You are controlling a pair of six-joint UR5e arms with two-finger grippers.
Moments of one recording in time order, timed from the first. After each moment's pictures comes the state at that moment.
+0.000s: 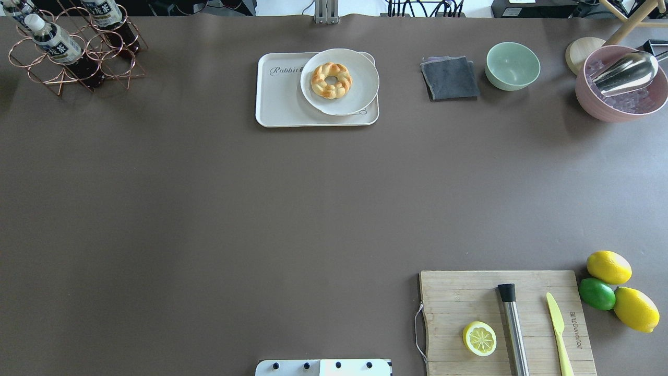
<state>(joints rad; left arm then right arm) -1.50 -1.48 -1.84 -1.36 -2.41 -0.01 1.61 -1.85 1.88 -1.42 2.28 0.08</state>
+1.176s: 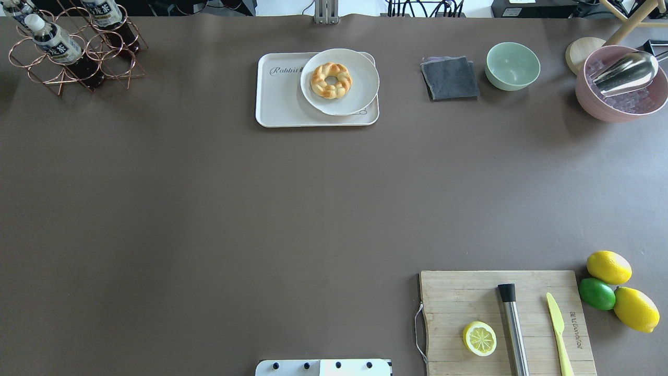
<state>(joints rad) -1.65 -1.52 -1.80 -1.66 -2.56 -0.09 1.62 -1.84 1.85 -1.32 2.36 0.05</state>
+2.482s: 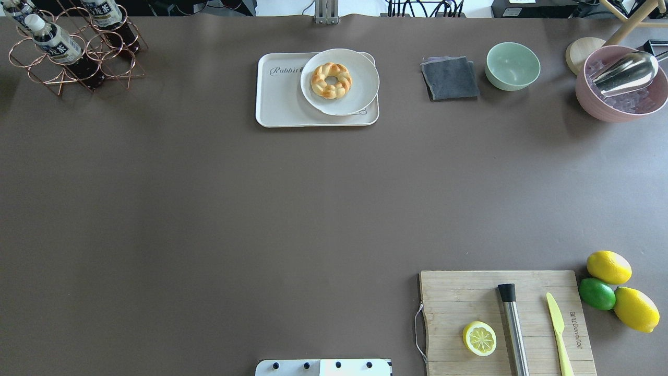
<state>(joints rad) -1.40 -1.83 -1.51 -2.26 -2.09 -0.47 1.58 -1.80 1.80 -1.25 2.33 0.04</state>
